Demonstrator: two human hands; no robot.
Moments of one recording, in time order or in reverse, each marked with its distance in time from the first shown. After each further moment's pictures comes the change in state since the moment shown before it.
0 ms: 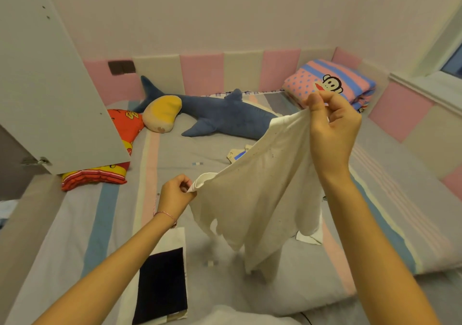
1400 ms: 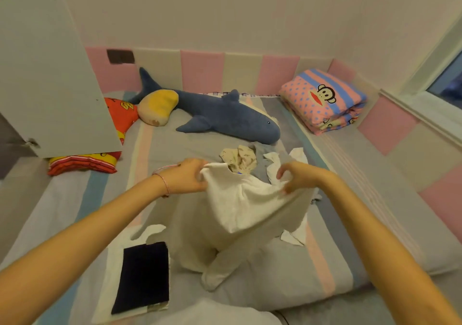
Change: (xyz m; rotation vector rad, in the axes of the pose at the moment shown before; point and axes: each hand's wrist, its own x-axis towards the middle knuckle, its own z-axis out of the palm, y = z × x) left_hand -0.001 0.076 -0.035 0.373 -0.605 0.310; right_hand -0.002 0.114 -0.039 -1.001 -1.412 0.443
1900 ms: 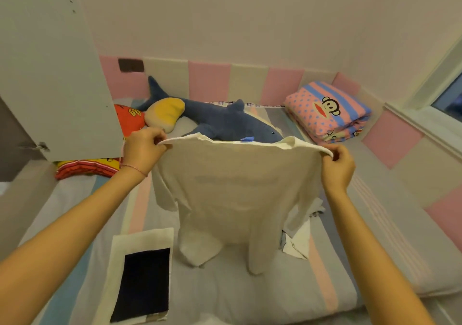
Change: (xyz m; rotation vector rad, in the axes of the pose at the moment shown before) left_hand -0.010 -0.054 -0.055 0.068 0.881 -0.112; right_hand 0.004 0.020 -0.003 0.856 1.272 0.081
